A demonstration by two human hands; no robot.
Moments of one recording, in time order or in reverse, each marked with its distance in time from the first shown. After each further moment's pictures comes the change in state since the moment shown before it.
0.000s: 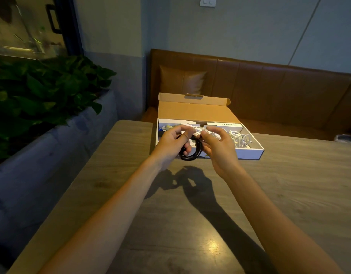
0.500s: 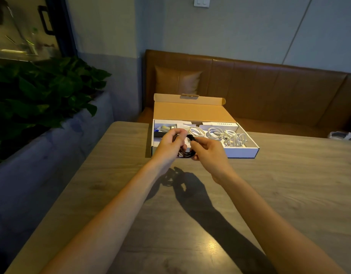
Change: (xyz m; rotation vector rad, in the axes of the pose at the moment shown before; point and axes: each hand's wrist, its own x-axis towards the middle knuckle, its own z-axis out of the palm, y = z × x) left_hand 0.002 -0.009 0.009 -0.008 0.084 -0.049; right_hand -0.008 0.012 -0.001 -0.391 -0.129 -0.063
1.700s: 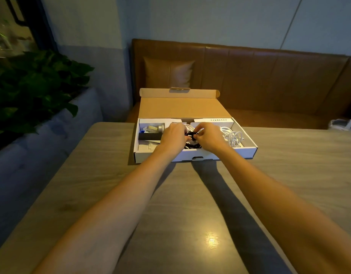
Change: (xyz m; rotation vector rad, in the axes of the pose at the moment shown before) left_hand 0.132 -0.040 0.041 1.229 0.092 0.140; right_hand 0.143 0.055 -0.044 -0.681 0.040 0.008
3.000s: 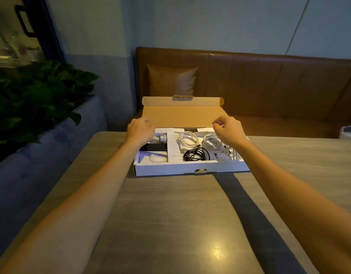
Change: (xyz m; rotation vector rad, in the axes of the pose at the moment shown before) left_hand 0.040 -0.088 -0.053 -0.334 0.135 -0.325; right_hand 0.052 0.028 -0.044 0.056 0.136 -0.053
